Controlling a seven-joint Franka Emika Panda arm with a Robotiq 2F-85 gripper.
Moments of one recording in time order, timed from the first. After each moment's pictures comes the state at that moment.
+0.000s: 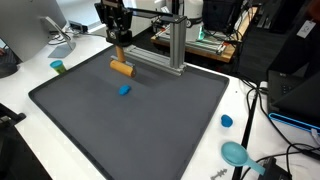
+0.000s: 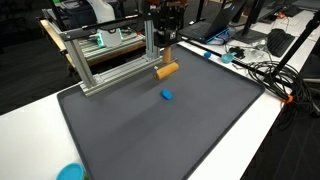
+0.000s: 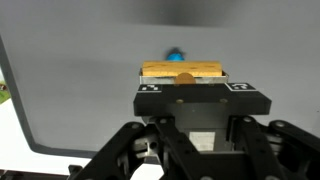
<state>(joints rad) -0.04 0.09 0.02 -2.06 -0.12 2.26 0.02</state>
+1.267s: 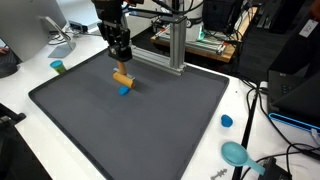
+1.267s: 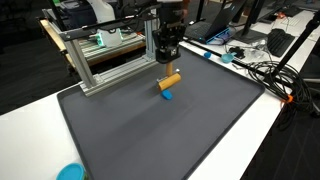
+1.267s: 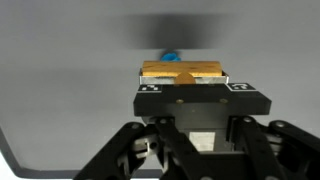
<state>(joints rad) -0.04 0.20 0.00 -2.05 -0.05 2.36 0.03</state>
